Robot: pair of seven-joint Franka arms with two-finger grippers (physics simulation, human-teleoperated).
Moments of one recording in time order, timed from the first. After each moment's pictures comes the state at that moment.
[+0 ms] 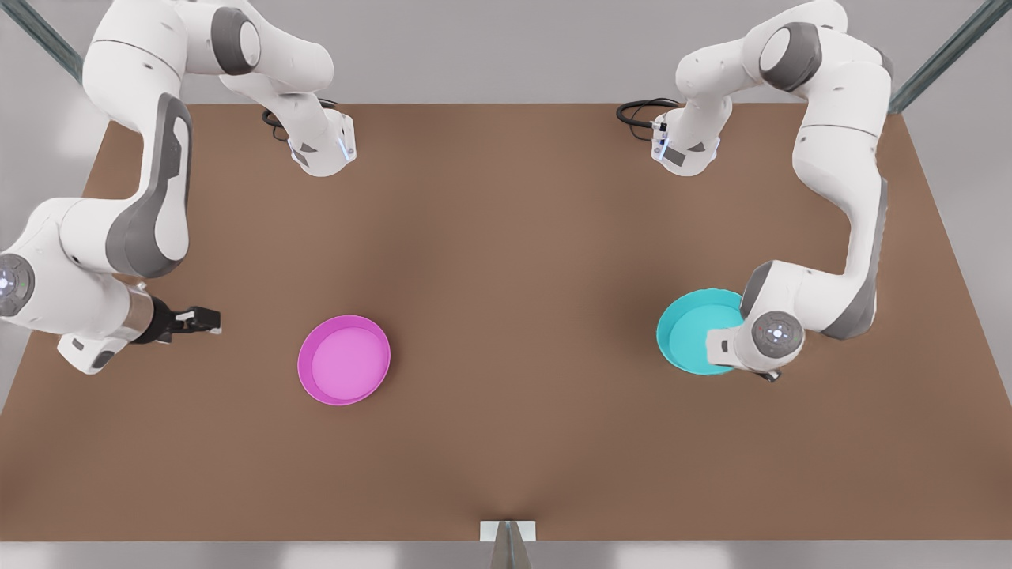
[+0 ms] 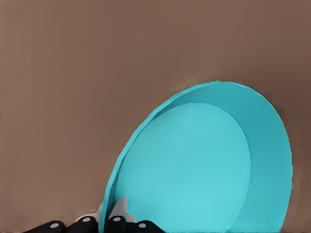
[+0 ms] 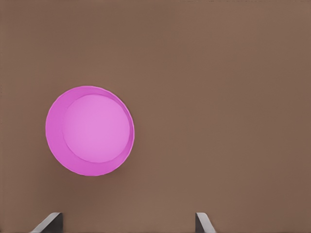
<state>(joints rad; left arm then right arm) 0.24 0.57 -0.50 -1.57 0.63 1.81 0.43 0.08 0.41 -0.11 -1.28 0.09 1.59 -0.25</state>
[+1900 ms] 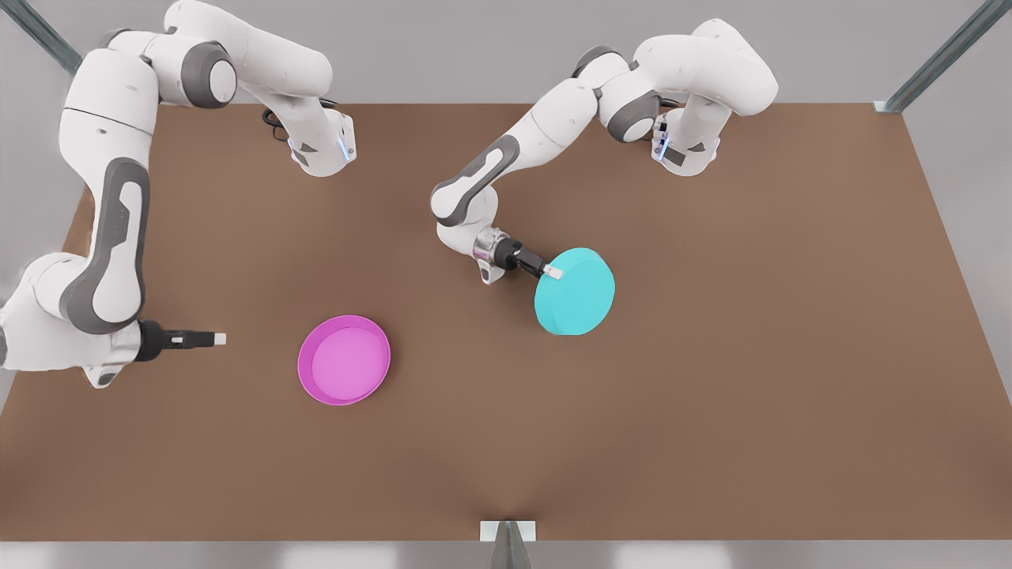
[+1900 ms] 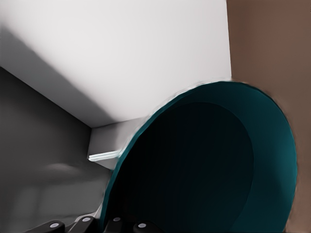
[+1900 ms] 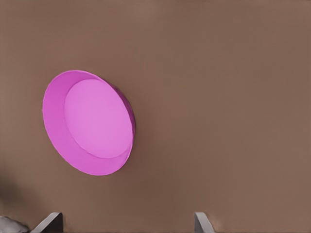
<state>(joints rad) -1.14 1.13 -0.03 -1.23 1.39 0.94 -0.55 -0.15 0.59 -0.04 -1.35 0.34 1.58 -0.15</state>
